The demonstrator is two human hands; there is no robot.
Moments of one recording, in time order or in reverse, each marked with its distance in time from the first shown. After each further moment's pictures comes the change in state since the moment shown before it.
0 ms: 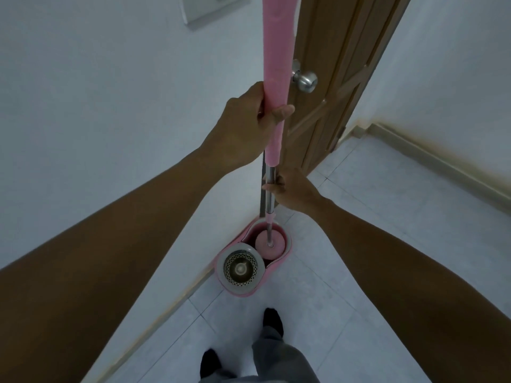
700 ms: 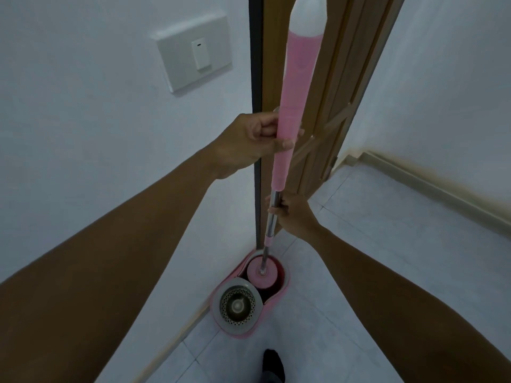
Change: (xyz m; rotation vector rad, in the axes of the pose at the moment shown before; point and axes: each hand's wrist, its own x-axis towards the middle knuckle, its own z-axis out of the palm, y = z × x) left_hand 0.056 0.024 -0.006 -0.420 -0.321 -0.028; right_hand 0.014 0.016 -0.033 0.223 0.126 0.074
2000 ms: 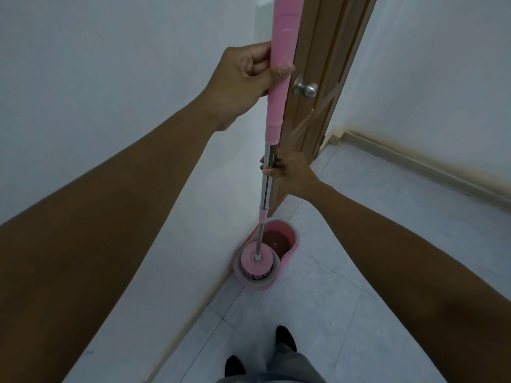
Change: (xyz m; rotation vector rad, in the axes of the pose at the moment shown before) left_hand -0.202 0.048 -0.101 -0.001 0.111 0.303; right_hand -0.127 -0.152 0.118 -0.268 0.118 -0.316
